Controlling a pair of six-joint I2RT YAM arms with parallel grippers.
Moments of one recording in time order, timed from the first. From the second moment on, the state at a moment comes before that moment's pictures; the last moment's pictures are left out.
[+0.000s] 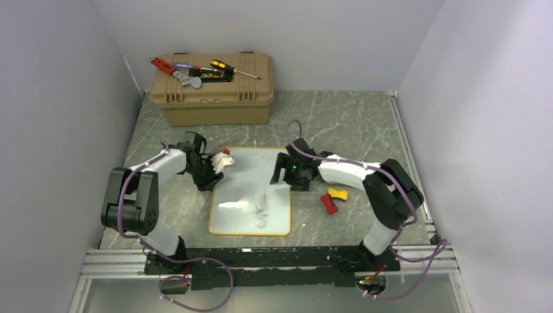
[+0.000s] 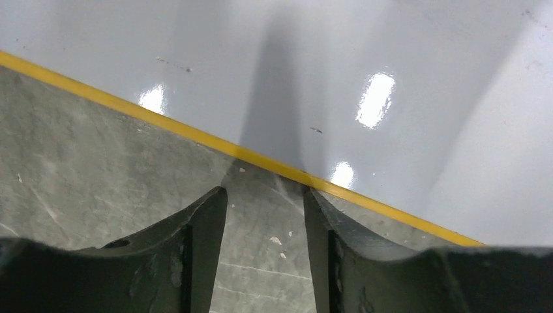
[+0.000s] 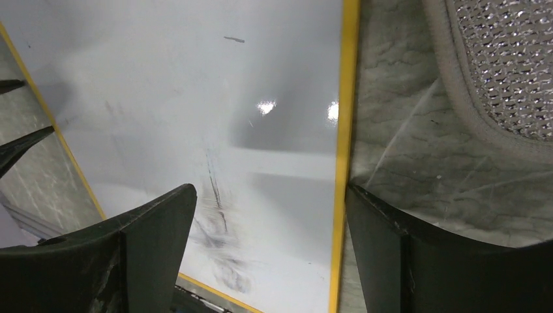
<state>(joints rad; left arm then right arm) -0.15 1.59 0.88 -0.60 0.38 0.97 0.69 1.69 0.95 -0.28 -0.10 0.89</state>
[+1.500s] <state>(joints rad) -0.34 1.66 0.97 -0.72 0.09 0.92 0.65 1.55 0.87 -0.20 -0.22 1.06</state>
